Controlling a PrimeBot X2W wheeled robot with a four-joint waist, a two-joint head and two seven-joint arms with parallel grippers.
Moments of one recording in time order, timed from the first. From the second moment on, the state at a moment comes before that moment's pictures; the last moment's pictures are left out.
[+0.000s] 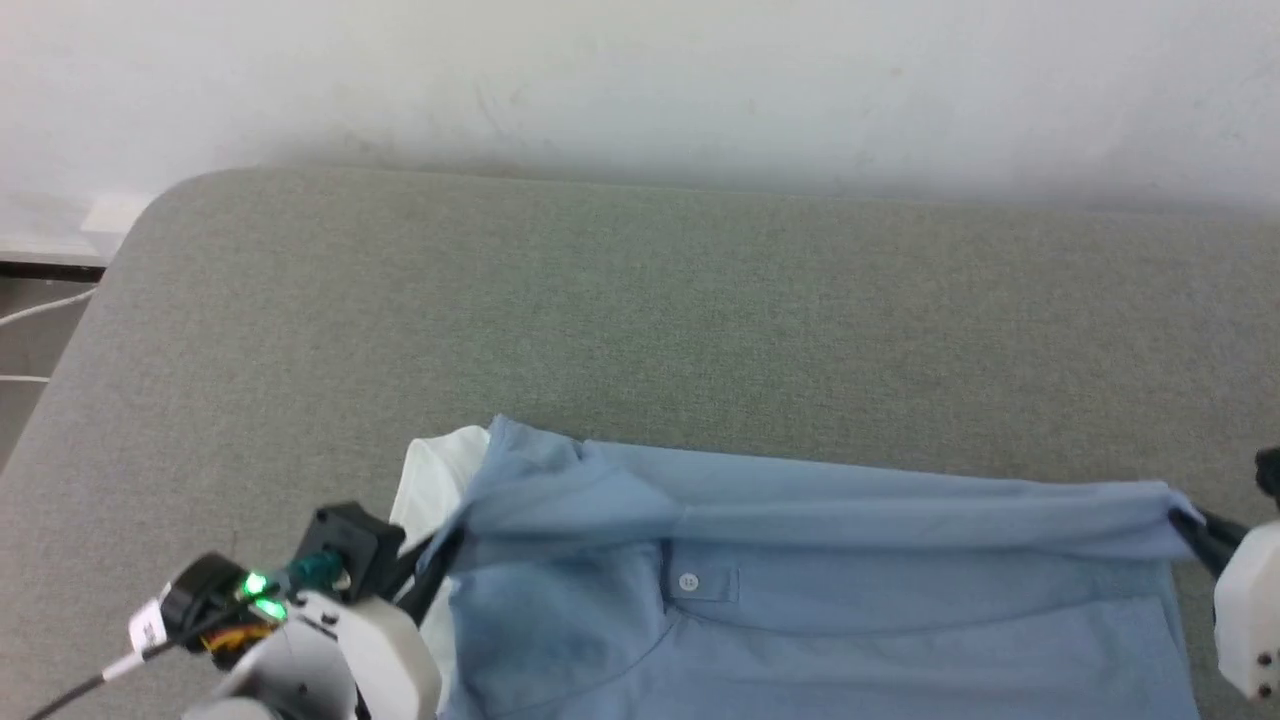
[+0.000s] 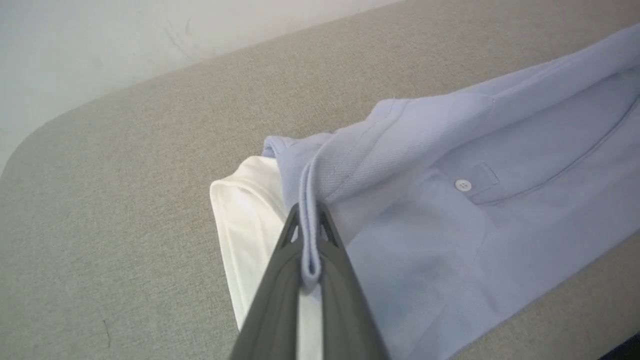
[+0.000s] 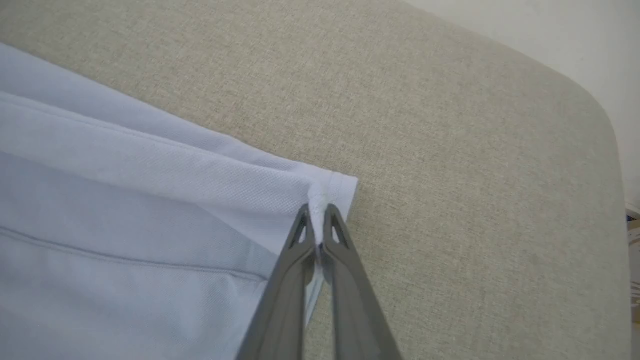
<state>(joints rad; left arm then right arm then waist) -0.20 0.77 -0.68 -0.24 -0.61 0.22 0.26 -0.12 -0.69 0.20 0.17 0.56 0.13 0.37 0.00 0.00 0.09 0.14</state>
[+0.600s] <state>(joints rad) -0.15 0.71 -0.82 -0.06 -0.59 0.14 0.28 0.07 -0.70 0.20 0.11 0.44 0.13 0.53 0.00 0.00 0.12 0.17</state>
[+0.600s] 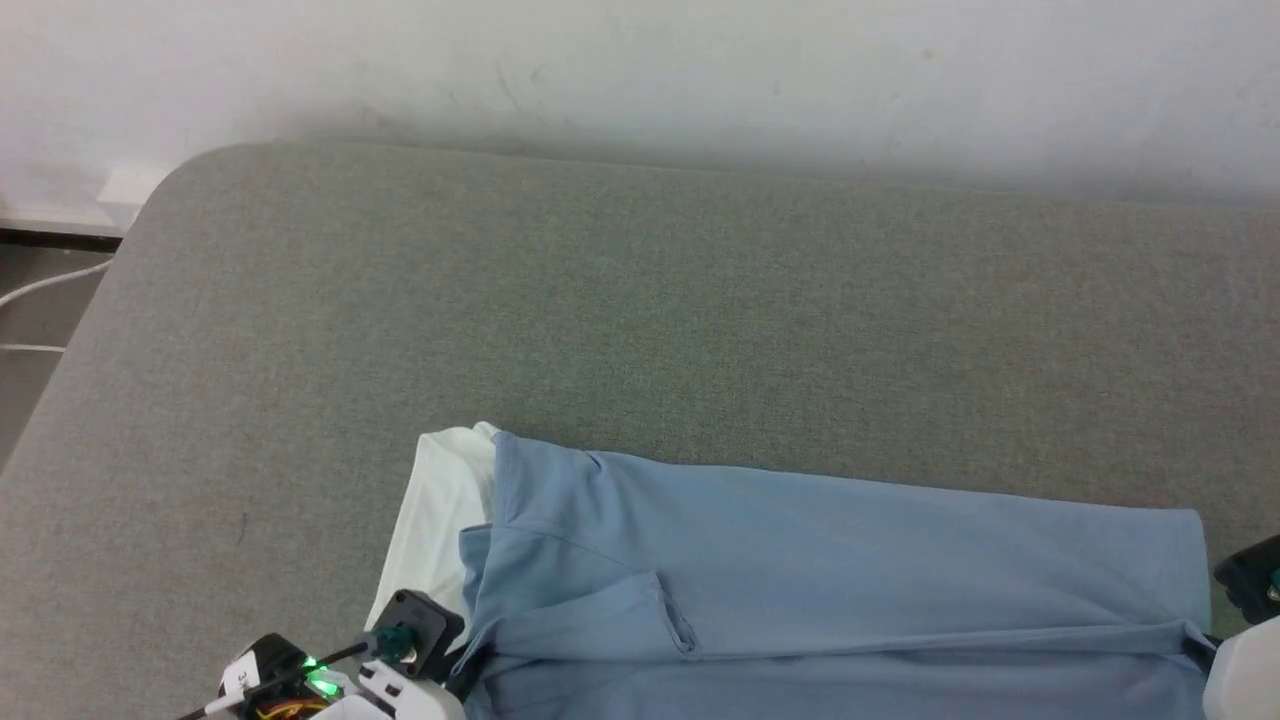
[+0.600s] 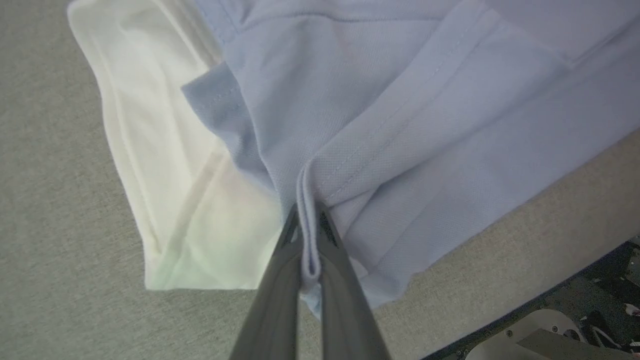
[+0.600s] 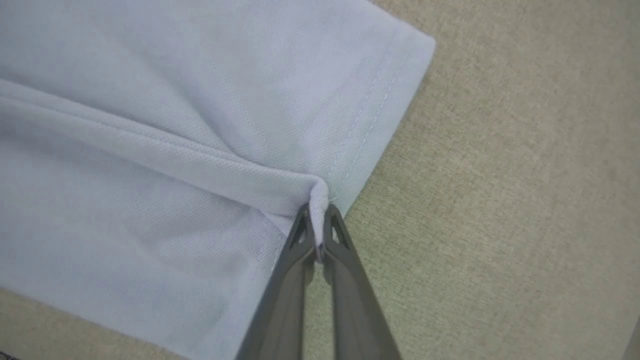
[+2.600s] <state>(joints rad) 0.13 0.14 -0.08 -0.07 -0.12 -0.04 -0.26 0.14 -0.11 -0.33 0.16 0.29 0.13 0.53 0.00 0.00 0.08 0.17</state>
